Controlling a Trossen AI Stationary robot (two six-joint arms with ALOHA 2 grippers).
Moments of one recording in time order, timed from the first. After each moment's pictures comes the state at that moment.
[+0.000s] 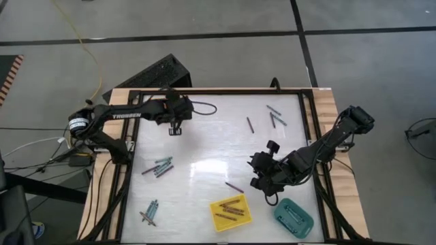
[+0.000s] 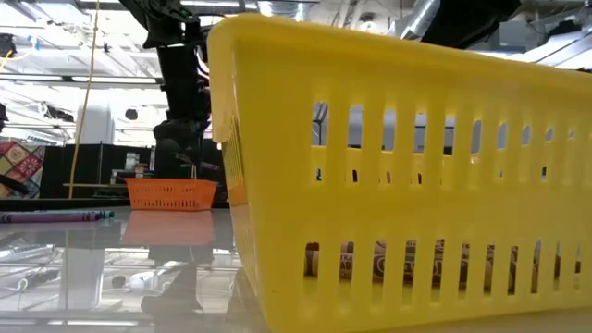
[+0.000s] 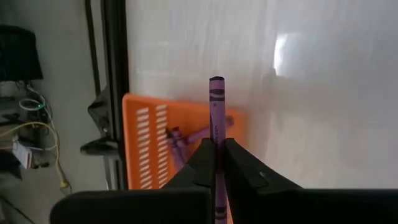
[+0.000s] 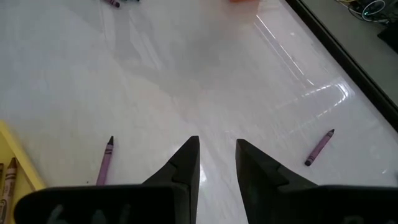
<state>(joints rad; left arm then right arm) 0.42 1.47 0.99 -0.66 -0.45 0.46 0.58 1.36 1.12 -0.80 0.84 0.75</state>
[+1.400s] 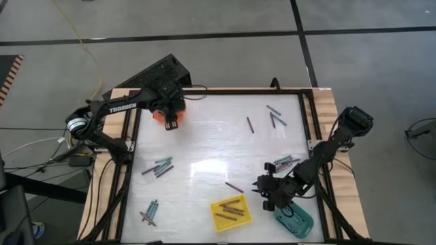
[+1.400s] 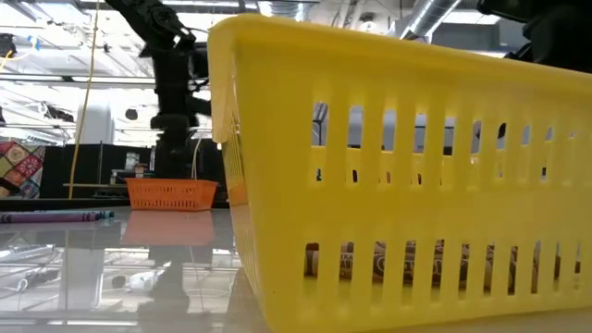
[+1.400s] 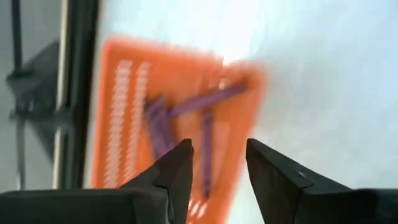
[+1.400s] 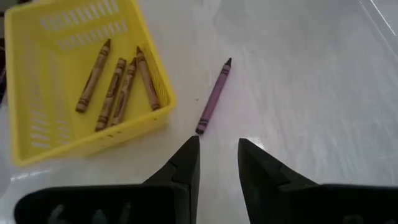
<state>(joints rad) 0.63 1.46 1.02 -0.75 -0.16 0.43 0.73 1.36 0.76 -0.25 0.58 0.66</state>
